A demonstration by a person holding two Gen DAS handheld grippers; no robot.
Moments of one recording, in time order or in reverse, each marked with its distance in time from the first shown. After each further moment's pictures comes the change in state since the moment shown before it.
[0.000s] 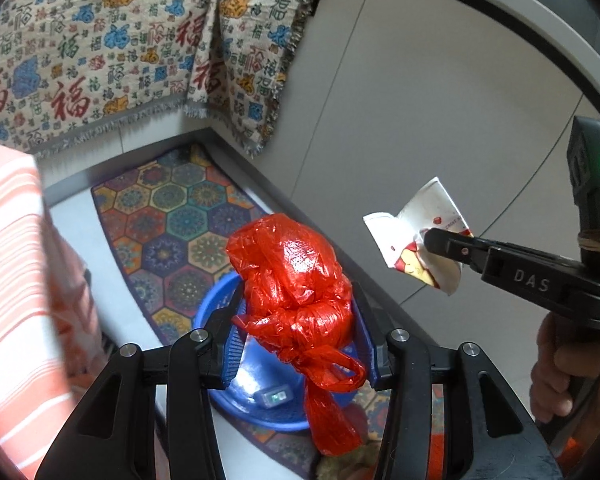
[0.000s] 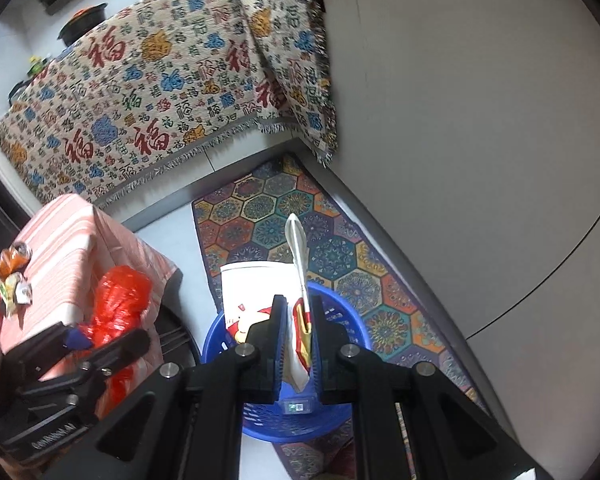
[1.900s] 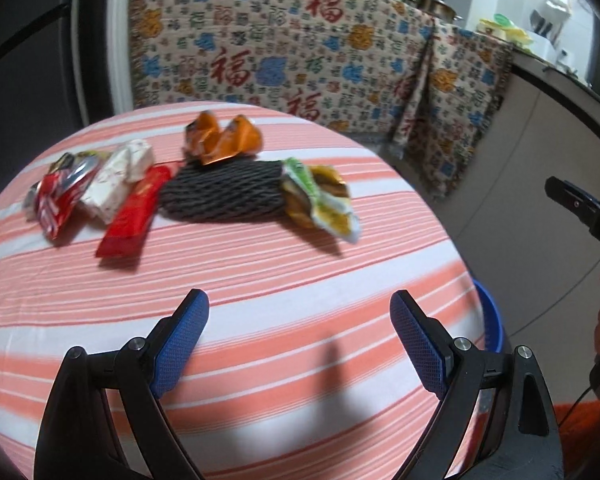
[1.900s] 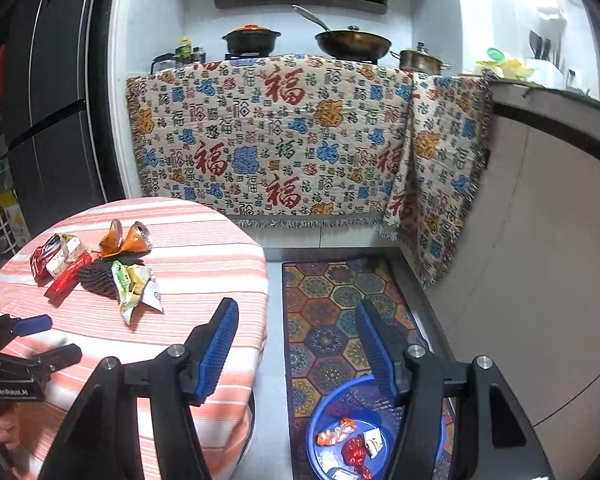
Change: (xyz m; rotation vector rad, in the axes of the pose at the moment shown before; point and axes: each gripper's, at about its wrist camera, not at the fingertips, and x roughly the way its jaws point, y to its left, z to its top) left arm -0.228 0.203 -0.101 -0.295 -0.148 0.434; right arm -0.092 0.224 -0.020 -0.421 -0.310 0.134
